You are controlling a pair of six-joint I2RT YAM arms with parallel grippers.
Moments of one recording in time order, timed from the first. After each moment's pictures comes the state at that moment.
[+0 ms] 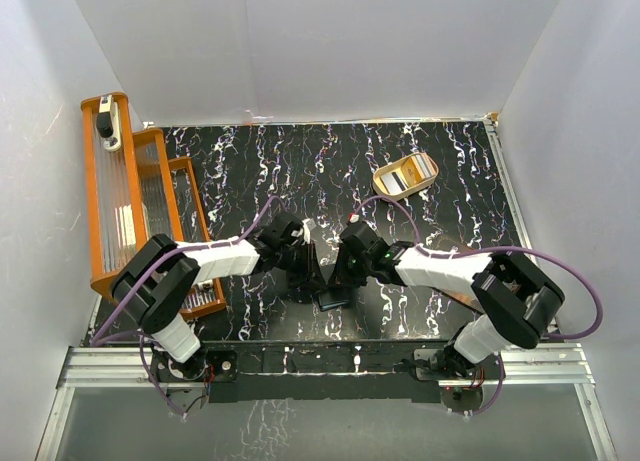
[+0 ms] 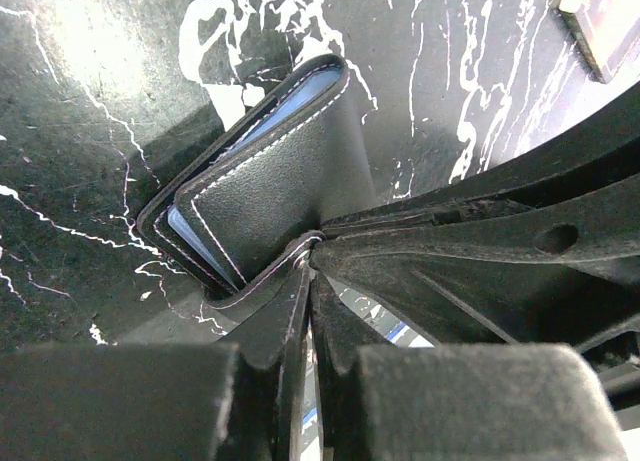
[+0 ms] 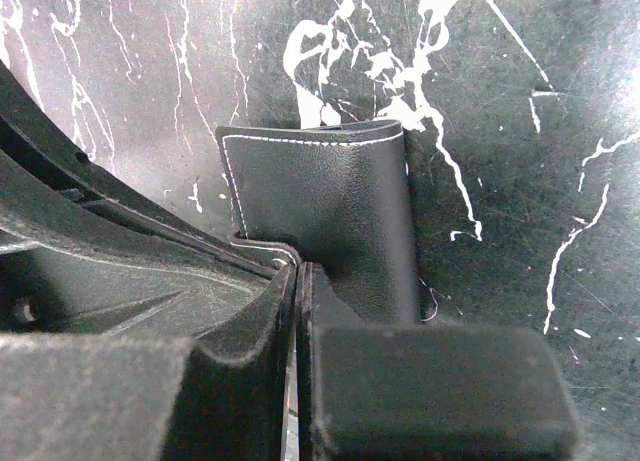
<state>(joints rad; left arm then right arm) -0.74 1.62 0.76 -0.08 0.45 -0.81 0.82 1.50 0.72 -0.15 -0.10 0.91</state>
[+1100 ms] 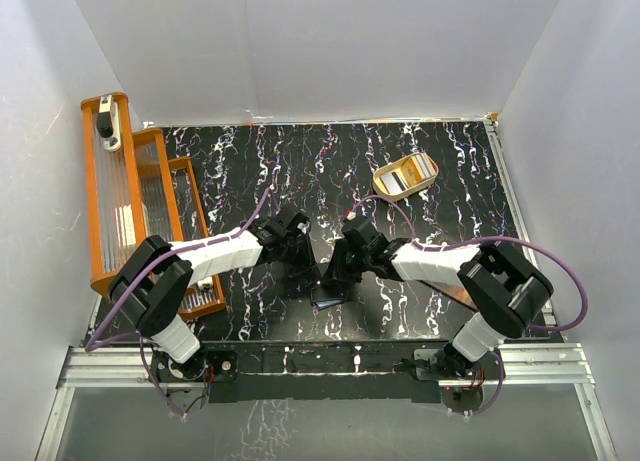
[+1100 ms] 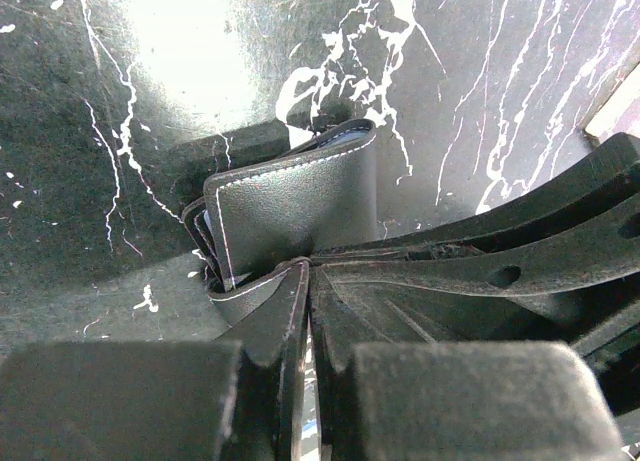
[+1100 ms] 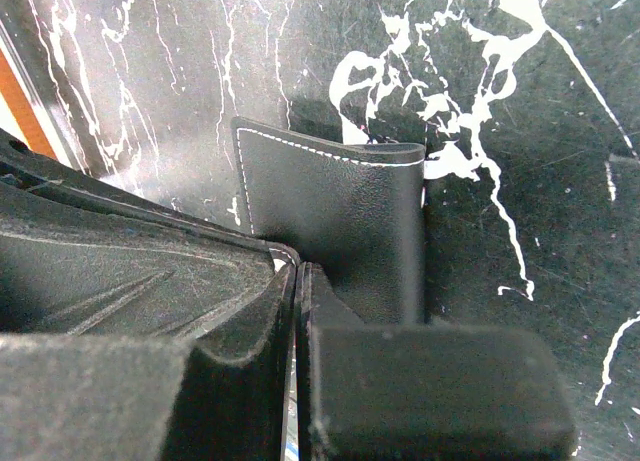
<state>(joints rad) -0.76 1.61 0.89 -0.33 0.23 -0.94 0.77 1.60 0.73 -0.04 -0.25 0.92</state>
